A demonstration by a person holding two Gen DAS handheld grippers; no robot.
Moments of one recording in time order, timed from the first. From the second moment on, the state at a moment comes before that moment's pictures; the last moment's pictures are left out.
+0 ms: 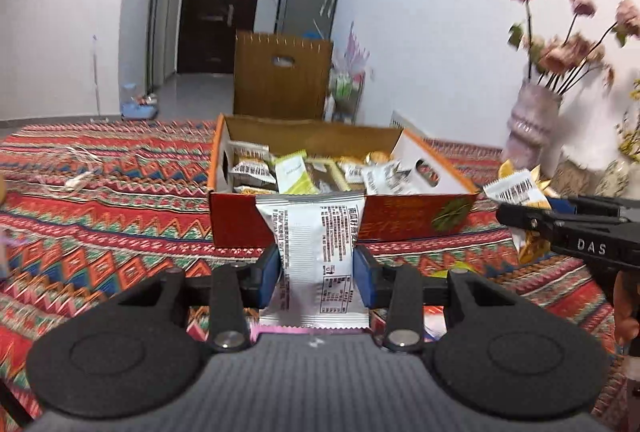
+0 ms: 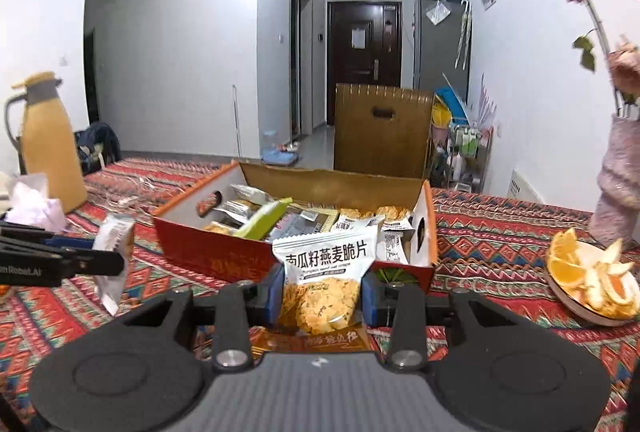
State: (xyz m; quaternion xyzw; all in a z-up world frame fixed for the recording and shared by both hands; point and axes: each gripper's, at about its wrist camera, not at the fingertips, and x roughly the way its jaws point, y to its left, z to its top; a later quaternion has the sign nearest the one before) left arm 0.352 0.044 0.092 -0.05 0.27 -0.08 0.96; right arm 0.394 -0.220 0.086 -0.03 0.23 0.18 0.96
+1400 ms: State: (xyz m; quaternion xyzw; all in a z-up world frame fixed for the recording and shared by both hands) left arm 0.436 -0.035 0.130 -0.05 0.28 -0.15 0.95; right arm 0.425 -0.258 0.107 0.02 0.22 0.21 0.95
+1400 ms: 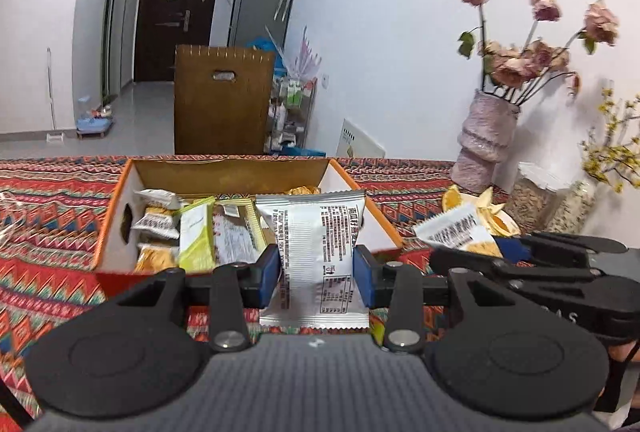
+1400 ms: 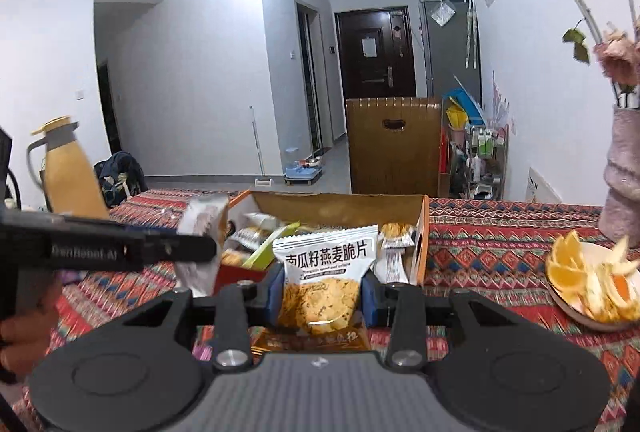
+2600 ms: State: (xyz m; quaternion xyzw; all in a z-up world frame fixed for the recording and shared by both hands) left arm 0.616 -0.039 0.048 -0.02 0.55 -0.07 0.83; right arm 0.622 -0.217 0.068 -0.03 0.45 0.20 0.87
